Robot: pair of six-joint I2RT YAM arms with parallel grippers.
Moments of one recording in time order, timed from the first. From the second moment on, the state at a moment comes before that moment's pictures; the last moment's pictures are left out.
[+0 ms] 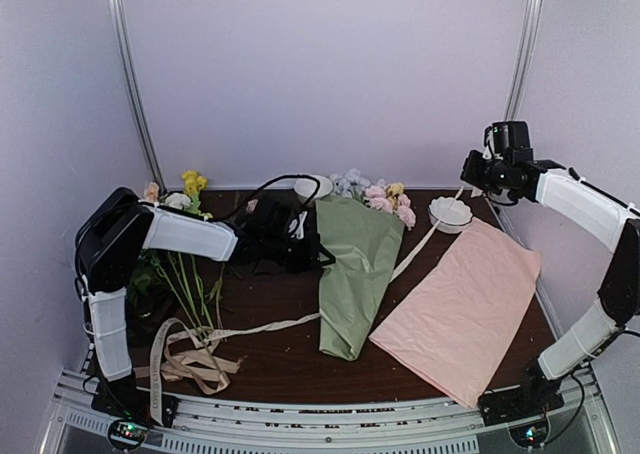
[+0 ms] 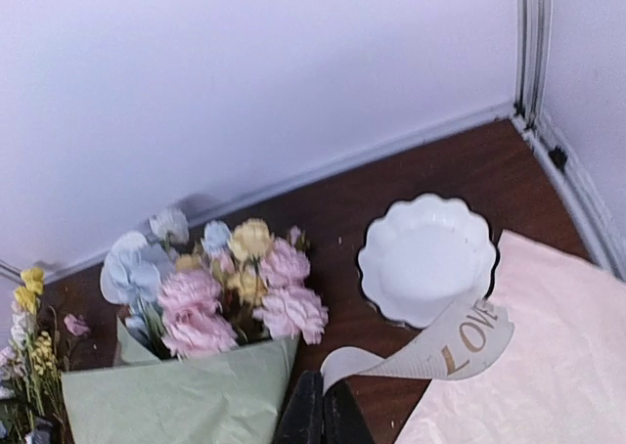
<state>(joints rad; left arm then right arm) -0.74 2.00 1.26 0.15 0.42 -0.78 0.18 1.49 1.26 -0.30 0.06 0.48</state>
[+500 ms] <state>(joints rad) -0.79 2.07 1.23 0.16 0.40 -0.76 0.65 1.32 1.12 -0.07 -0.18 0.27</state>
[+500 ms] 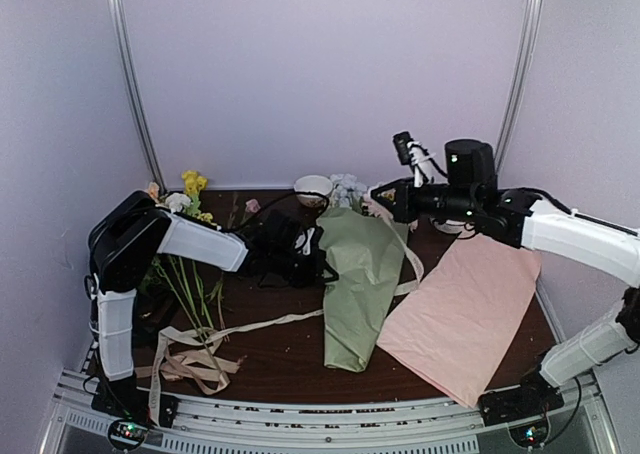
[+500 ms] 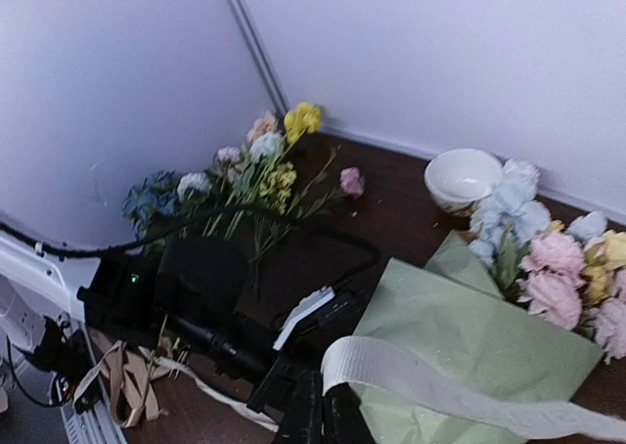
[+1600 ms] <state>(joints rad) -0.78 1.61 1.09 -0.23 0.15 -0.49 0.75 1.98 1.23 -0.19 -0.35 0.44</state>
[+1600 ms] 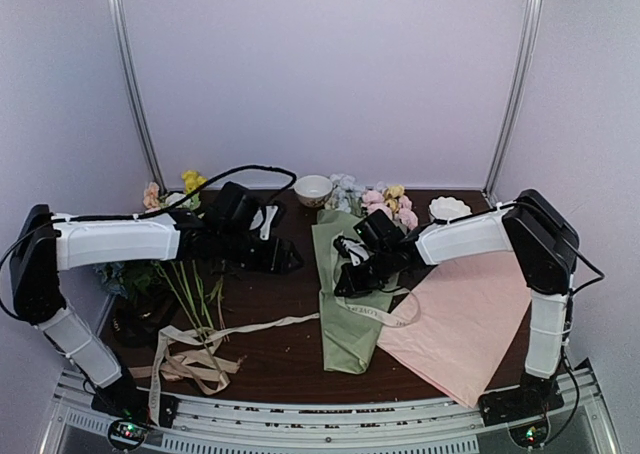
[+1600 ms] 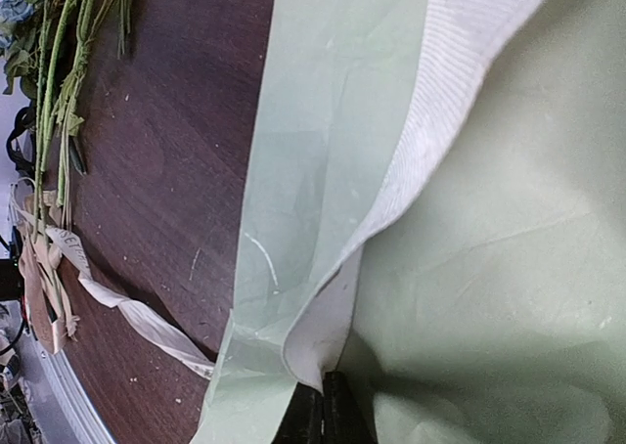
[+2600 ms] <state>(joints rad) -0.83 1.78 1.07 -0.88 -0.15 -0.20 0.75 1.99 1.26 -0.24 -0.37 0.44</state>
